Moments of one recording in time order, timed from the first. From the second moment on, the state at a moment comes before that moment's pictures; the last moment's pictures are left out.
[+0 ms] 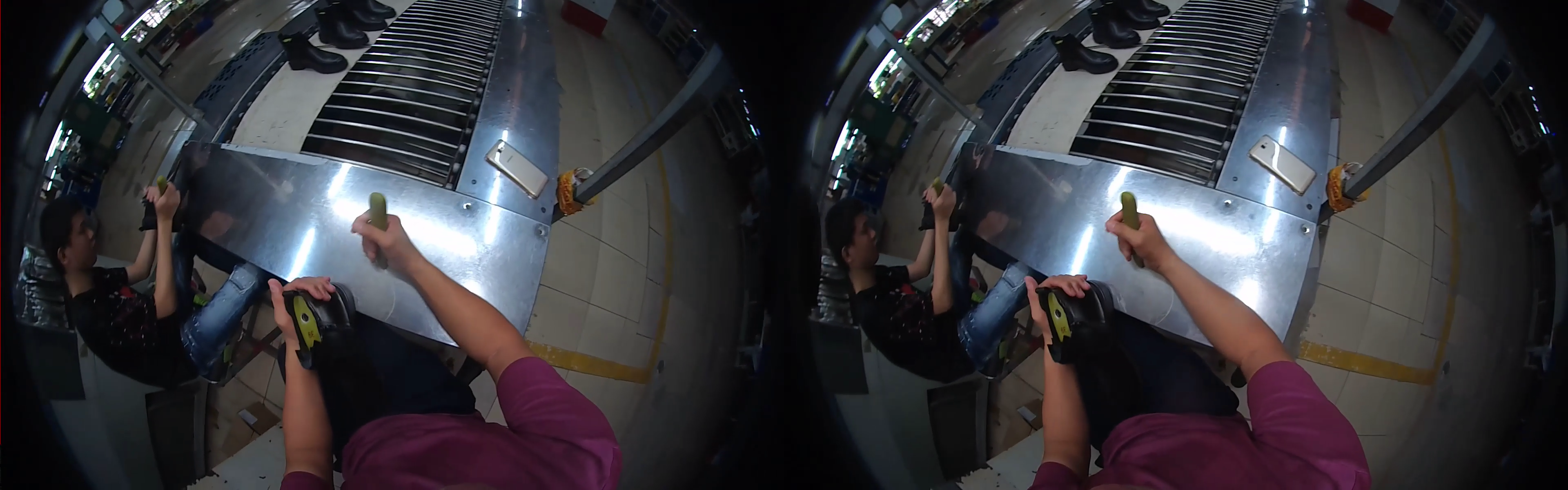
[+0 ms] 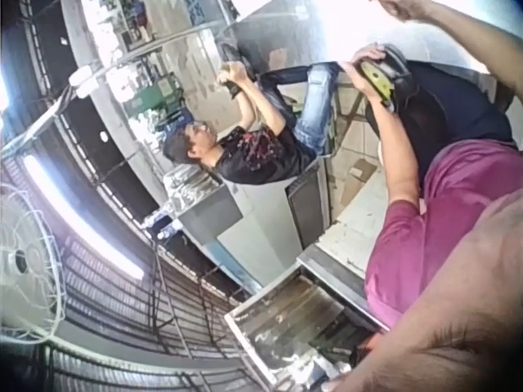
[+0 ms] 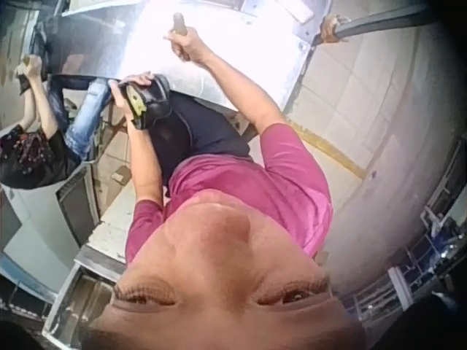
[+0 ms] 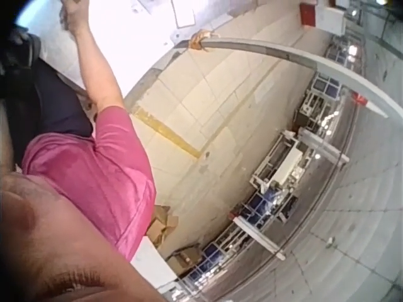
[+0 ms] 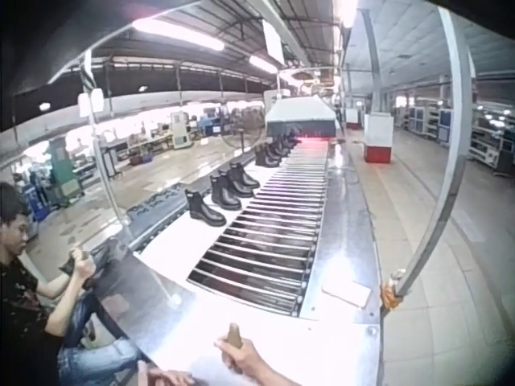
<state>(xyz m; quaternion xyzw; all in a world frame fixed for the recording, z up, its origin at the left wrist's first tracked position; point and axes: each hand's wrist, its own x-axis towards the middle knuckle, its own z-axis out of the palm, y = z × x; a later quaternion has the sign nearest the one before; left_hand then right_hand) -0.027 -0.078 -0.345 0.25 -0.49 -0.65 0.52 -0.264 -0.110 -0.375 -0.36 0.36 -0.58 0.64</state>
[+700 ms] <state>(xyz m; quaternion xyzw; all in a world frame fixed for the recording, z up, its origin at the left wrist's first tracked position) 0.034 -0.046 -0.364 0.48 -0.30 -0.37 0.74 -0.272 -0.119 -0.363 -0.28 0.32 -0.73 0.54</state>
